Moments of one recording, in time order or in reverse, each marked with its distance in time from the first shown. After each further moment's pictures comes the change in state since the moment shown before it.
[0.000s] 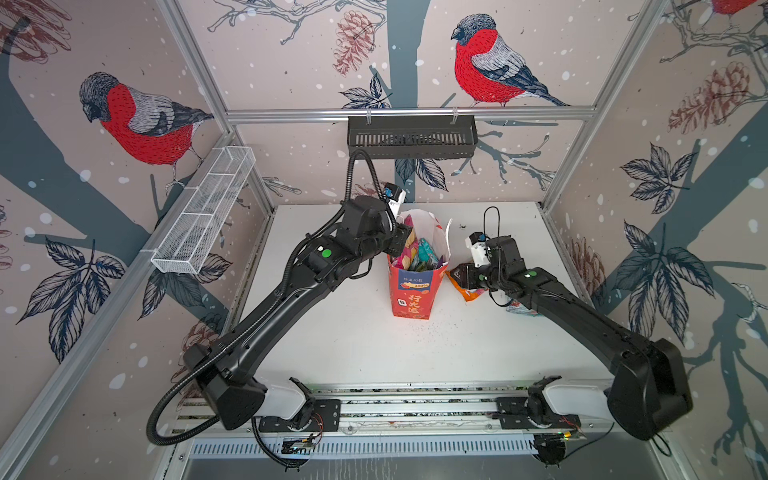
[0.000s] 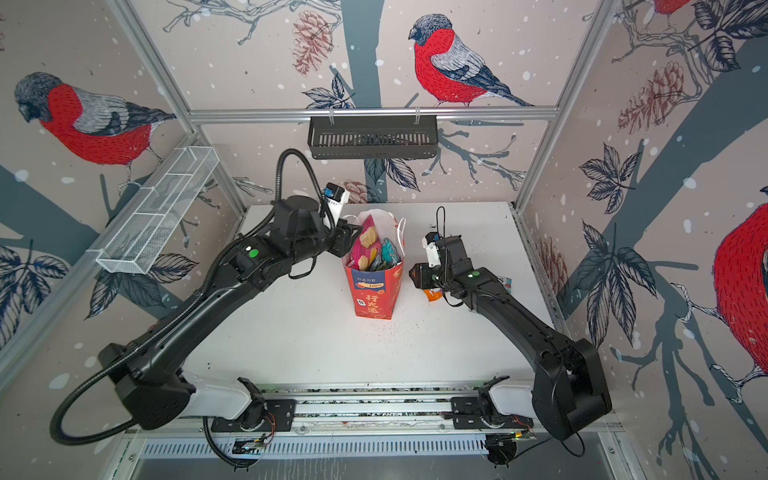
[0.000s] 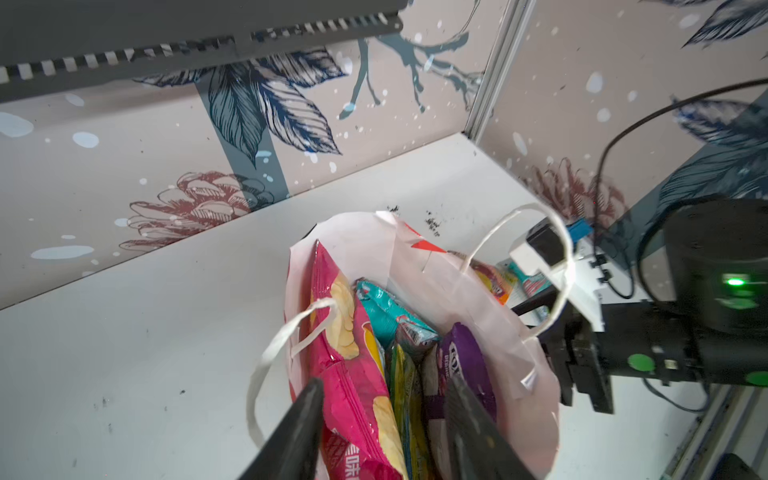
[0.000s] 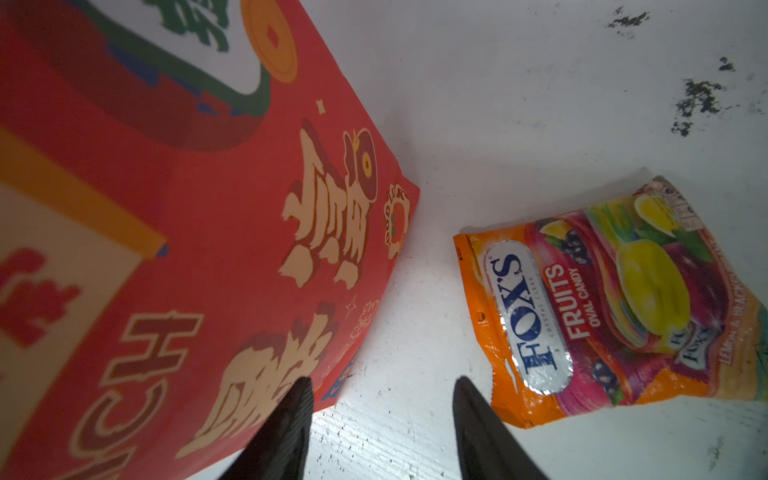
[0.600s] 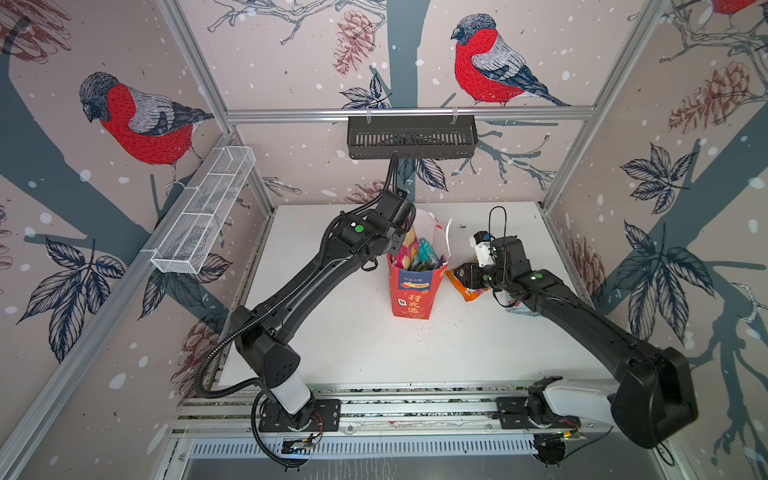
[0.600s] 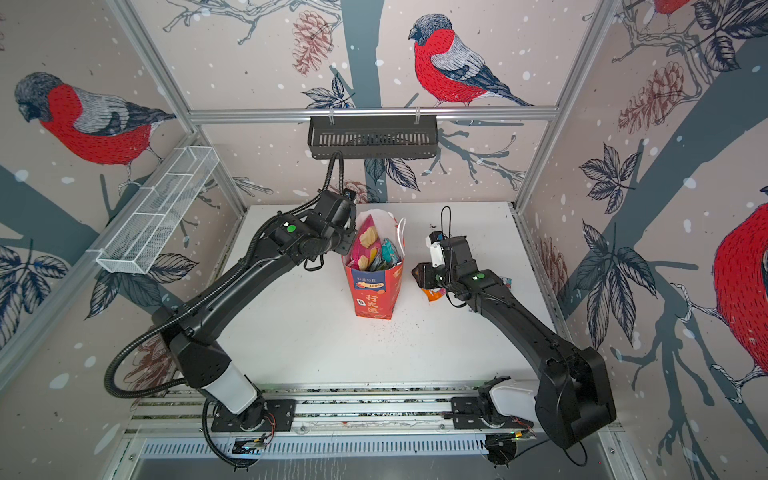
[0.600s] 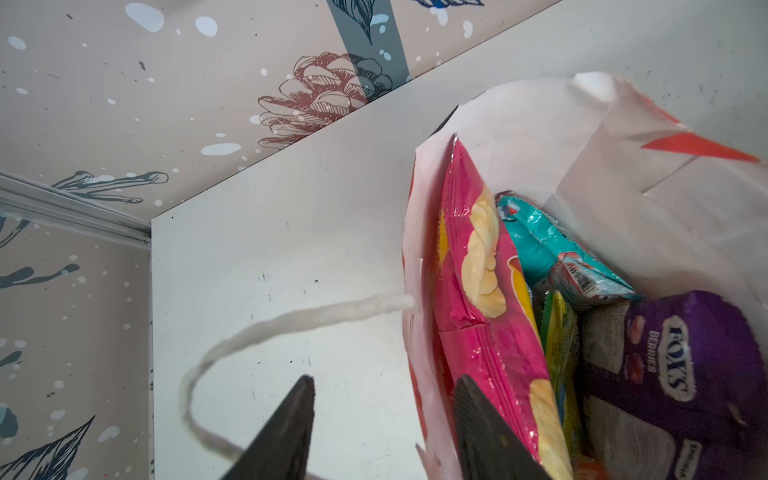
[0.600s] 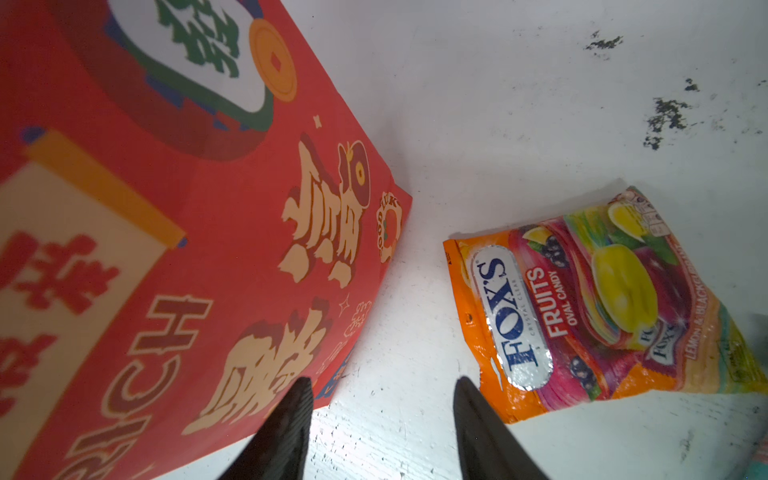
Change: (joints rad) left arm -0.015 0.214 0.197 -0.337 -0.352 0.013; right arm -0.022 -0.033 -0.015 0.001 0.000 -0.018
